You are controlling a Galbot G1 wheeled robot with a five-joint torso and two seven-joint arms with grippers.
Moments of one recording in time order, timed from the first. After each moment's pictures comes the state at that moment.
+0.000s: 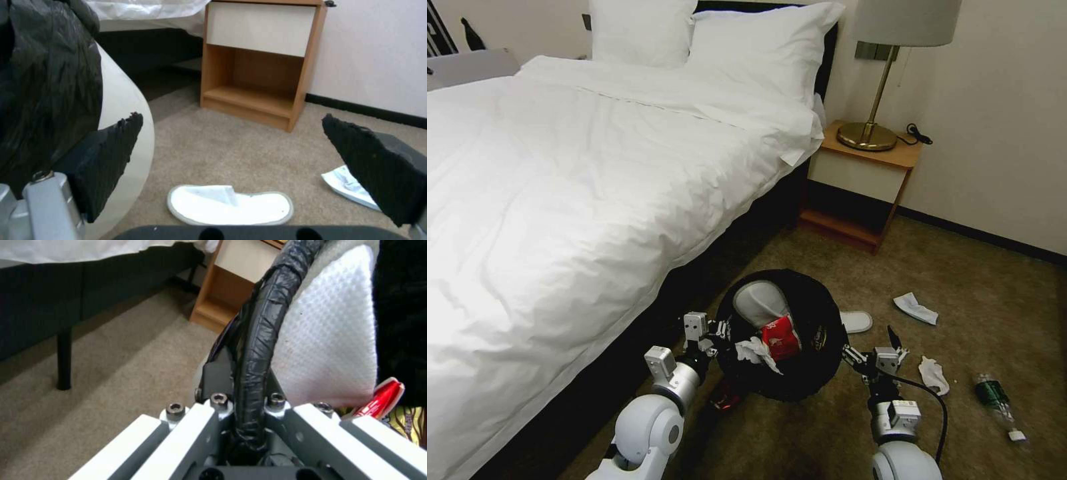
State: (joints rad) left arm 1.36 -1.38 -0.29 -1.97 -0.46 0.24 0.07; right arm -1.52 1.44 0.52 1.79 0.05 0.22 0.13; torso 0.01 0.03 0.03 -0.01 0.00
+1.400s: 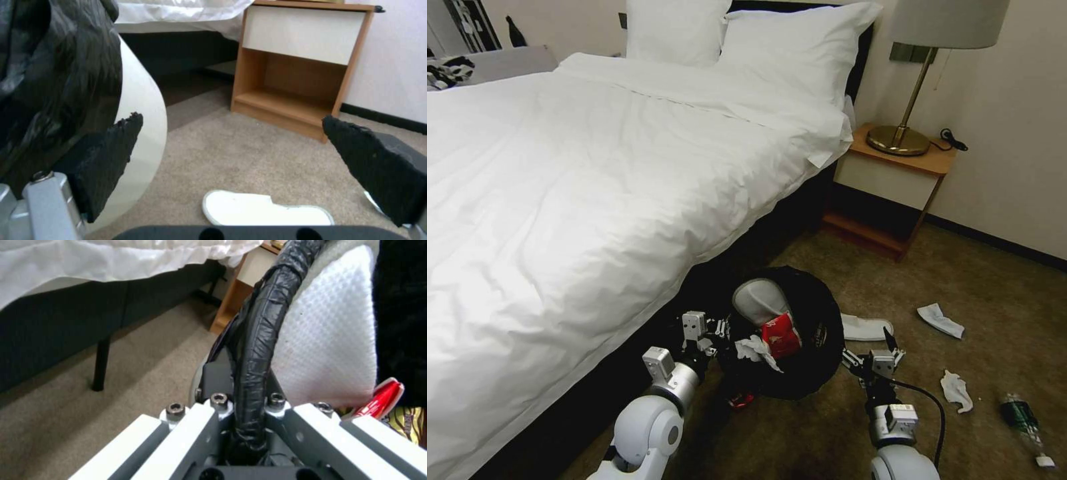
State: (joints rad) left arm 1.37 -1.39 -0.29 -1.97 -0.46 0.22 0.08; right arm -1.53 1.42 0.50 1.79 0.04 0.23 0.11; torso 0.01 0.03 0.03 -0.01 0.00
